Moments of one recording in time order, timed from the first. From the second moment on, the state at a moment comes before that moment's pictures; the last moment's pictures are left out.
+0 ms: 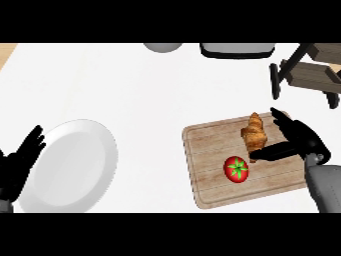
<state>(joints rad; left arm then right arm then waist) 0.03 0.31 0.17 -1.33 0.05 -0.09 0.11 -0.26 -0.27 -0.06 -1.22 0.10 0.19 0.53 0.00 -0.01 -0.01</state>
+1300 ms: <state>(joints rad) 0.04 0.29 0.21 -1.38 0.02 -0.12 0.15 -0.32 -0.17 -0.02 -1.21 0.29 -0.01 0.40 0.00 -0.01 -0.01</state>
